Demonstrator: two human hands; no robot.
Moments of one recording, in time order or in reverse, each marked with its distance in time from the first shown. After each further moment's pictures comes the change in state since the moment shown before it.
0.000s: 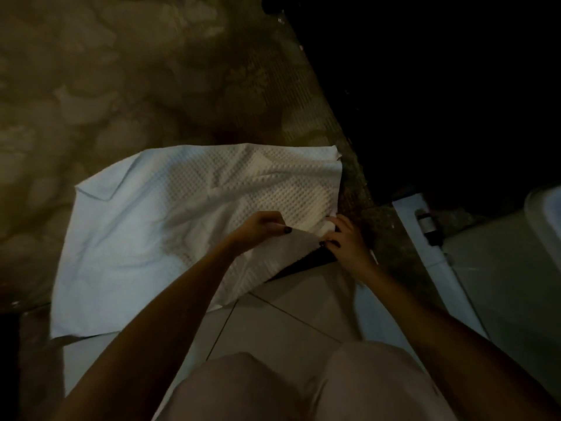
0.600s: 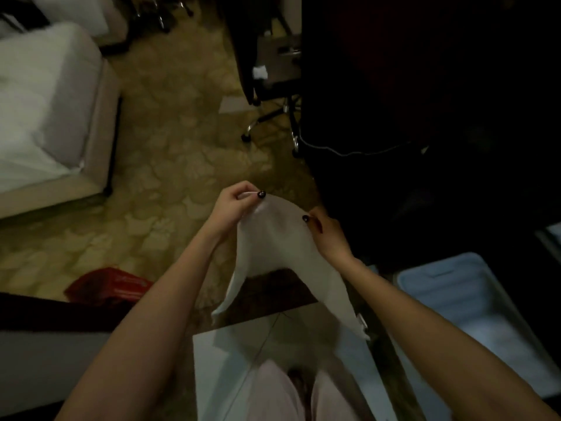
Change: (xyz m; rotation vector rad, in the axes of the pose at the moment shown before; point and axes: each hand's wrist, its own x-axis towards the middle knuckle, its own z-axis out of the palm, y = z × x) left_hand -0.412 0.481 -0.204 -0.190 0.512 0.270; right_hand -0.089 -0.449 -0.461 0.481 0.109 0.089
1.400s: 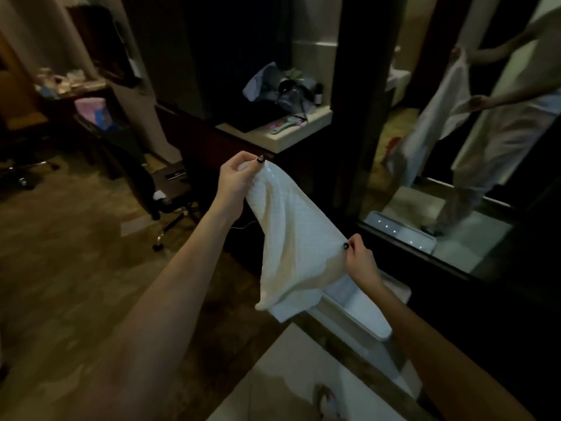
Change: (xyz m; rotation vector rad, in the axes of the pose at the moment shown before) left_hand -0.209 0.338 0.009 -0.265 -0.406 0.471; right_hand -0.349 -0.158 -0.133 -0.149 0.783 0.298
